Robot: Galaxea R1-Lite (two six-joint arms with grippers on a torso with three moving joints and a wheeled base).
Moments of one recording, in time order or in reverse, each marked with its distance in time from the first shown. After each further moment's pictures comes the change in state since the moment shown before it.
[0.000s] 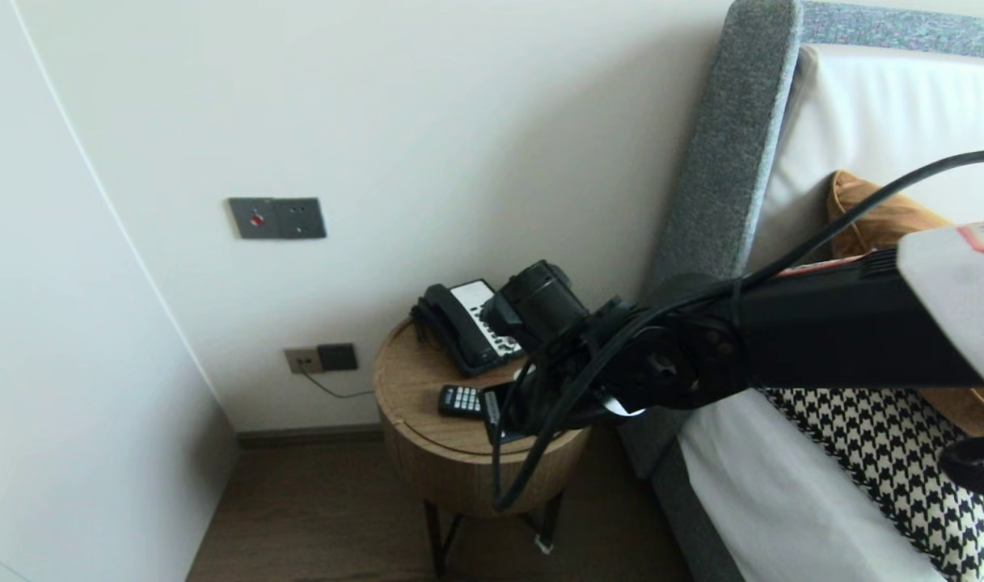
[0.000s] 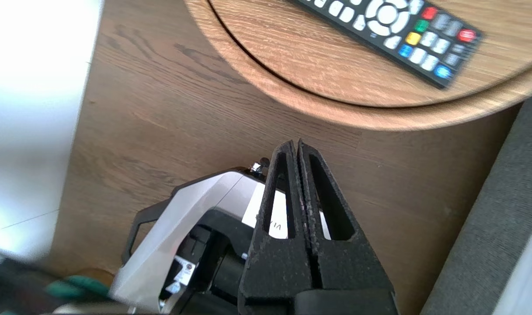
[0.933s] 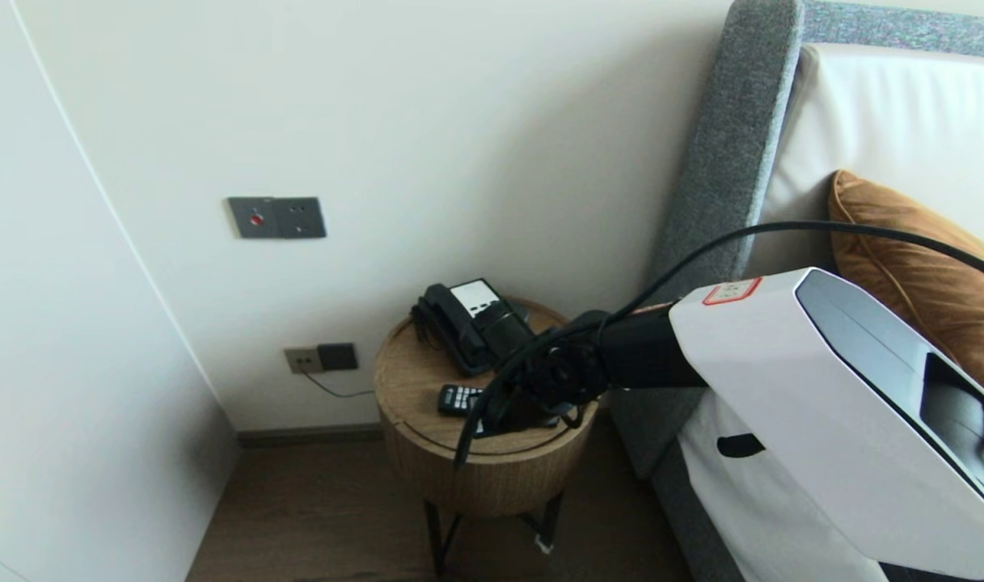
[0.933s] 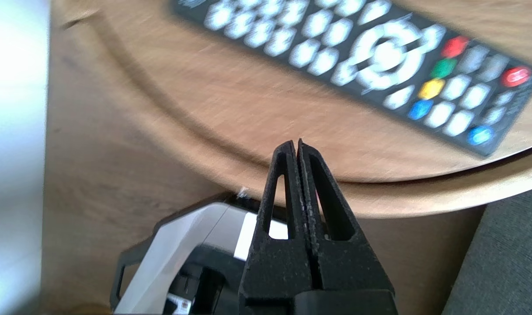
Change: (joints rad) left arm 0.000 0.000 0.000 0.000 0.000 0.000; right arm -0.072 0.295 -0.223 0.002 -0.017 0.040
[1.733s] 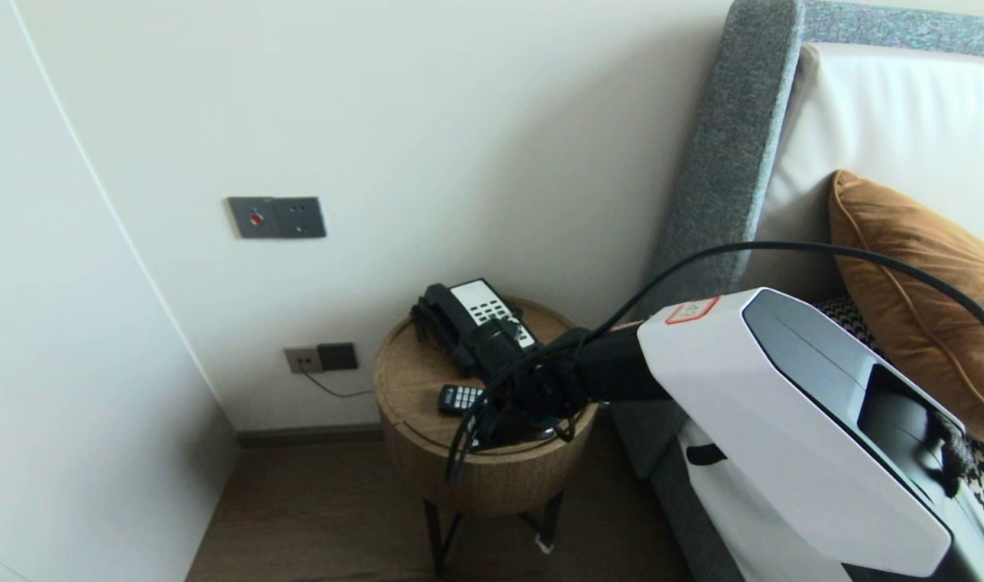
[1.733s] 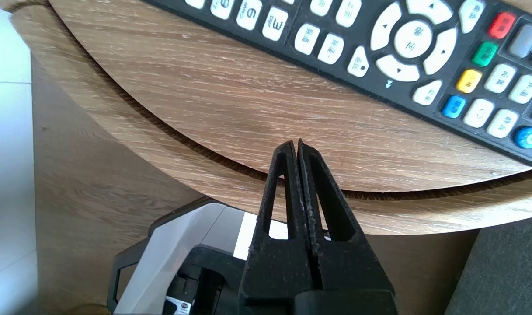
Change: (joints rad) left arm 0.000 0.000 0.000 0.000 0.000 0.000; right arm 0.010 0.064 -0.020 -0.002 -0.004 0.026
